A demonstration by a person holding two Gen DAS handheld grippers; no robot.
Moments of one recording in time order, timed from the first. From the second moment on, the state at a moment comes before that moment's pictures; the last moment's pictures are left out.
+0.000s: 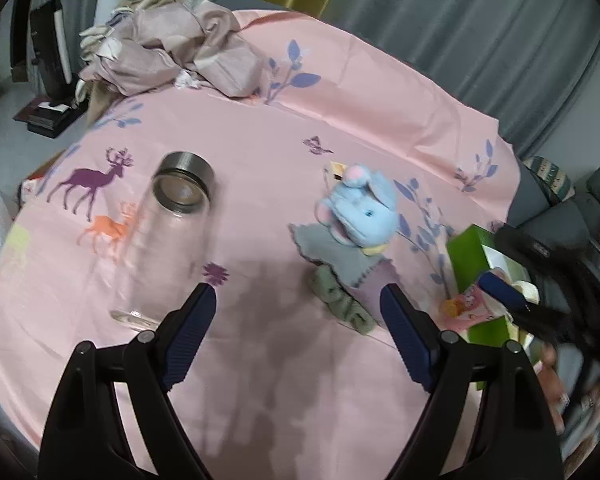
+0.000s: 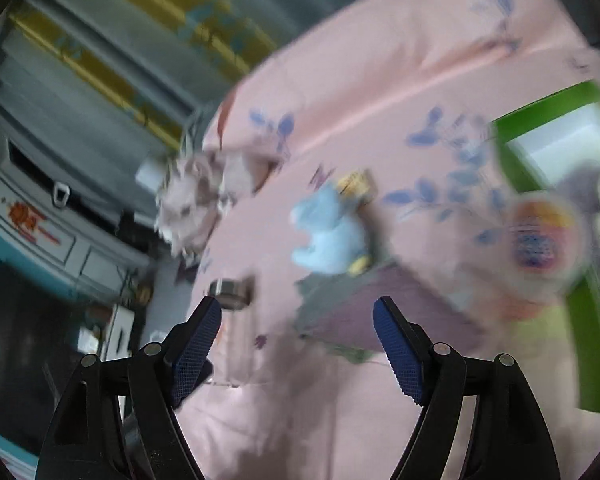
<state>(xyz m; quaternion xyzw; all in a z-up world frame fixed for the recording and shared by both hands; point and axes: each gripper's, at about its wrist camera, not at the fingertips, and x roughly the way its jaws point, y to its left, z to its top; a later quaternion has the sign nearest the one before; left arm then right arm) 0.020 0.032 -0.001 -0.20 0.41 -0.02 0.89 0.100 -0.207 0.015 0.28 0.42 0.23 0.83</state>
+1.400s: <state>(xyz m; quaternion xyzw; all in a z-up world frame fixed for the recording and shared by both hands) 0.012 -0.044 -0.045 -0.11 0.49 -0.14 0.85 0.079 -0.213 -0.057 0.30 0.48 0.27 0.78</state>
